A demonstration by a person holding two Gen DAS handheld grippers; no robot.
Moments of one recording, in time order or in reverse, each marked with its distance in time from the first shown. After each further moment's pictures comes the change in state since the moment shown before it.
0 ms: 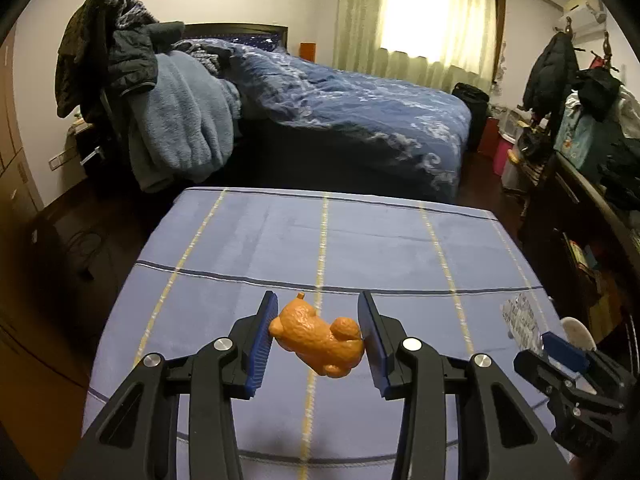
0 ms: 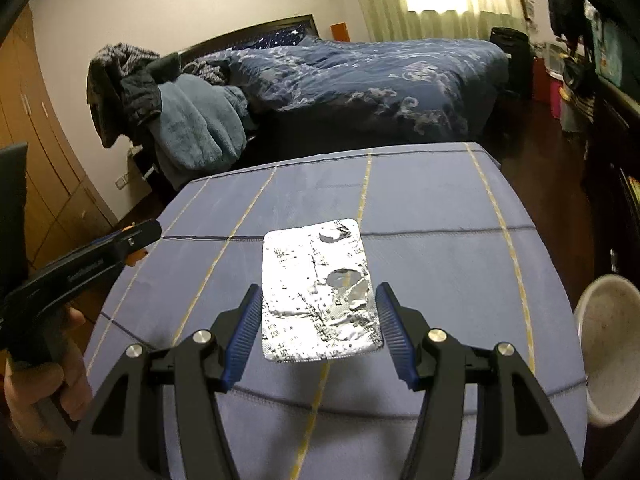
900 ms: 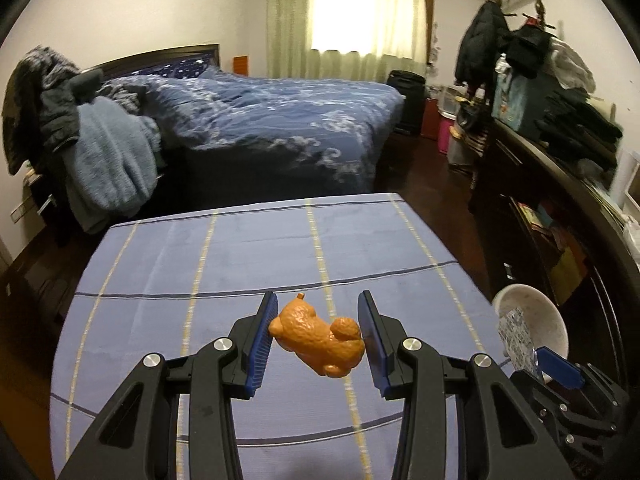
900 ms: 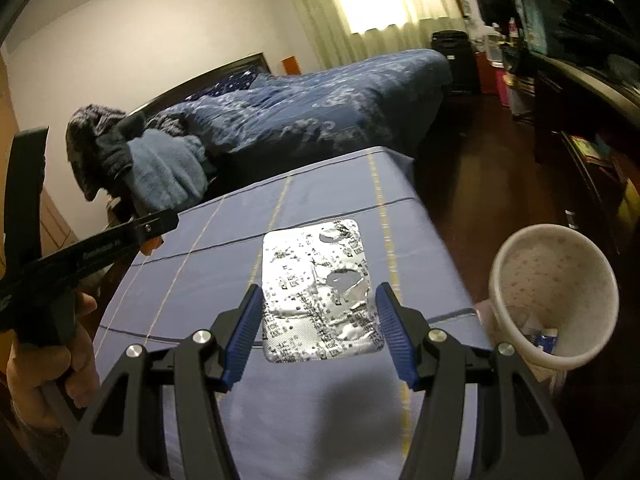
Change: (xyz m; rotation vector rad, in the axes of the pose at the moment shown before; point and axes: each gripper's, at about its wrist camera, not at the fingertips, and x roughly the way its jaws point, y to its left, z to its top) left arm -0.026 -0.123 -0.009 0.182 -0.019 -0.133; right arm -0.094 -0.078 -0.053 0.162 -0.129 -0.083
